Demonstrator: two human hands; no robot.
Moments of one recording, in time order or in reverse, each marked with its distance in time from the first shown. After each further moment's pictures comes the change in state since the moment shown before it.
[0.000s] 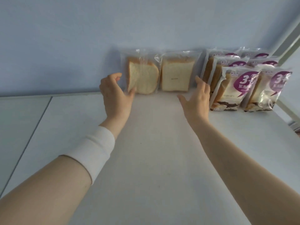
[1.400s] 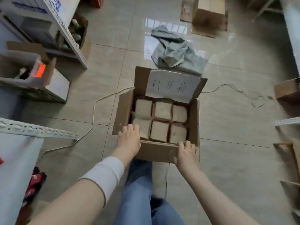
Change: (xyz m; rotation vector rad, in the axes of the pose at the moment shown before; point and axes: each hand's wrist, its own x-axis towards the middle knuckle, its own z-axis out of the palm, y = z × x) left_hand -0.935 0.278 0.118 0.491 -1.650 1.225; right_hand -0.799 0.498 -0.451 -0.459 -0.257 1.437
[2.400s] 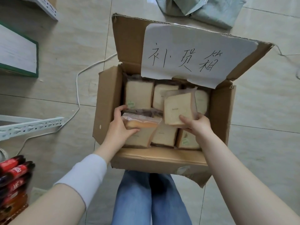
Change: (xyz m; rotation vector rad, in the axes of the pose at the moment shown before) left_hand 0.171 -0.036 0.118 -0.917 -0.054 -0.206; right_hand 0.254 0.032 0.063 1.273 -0.172 0.544
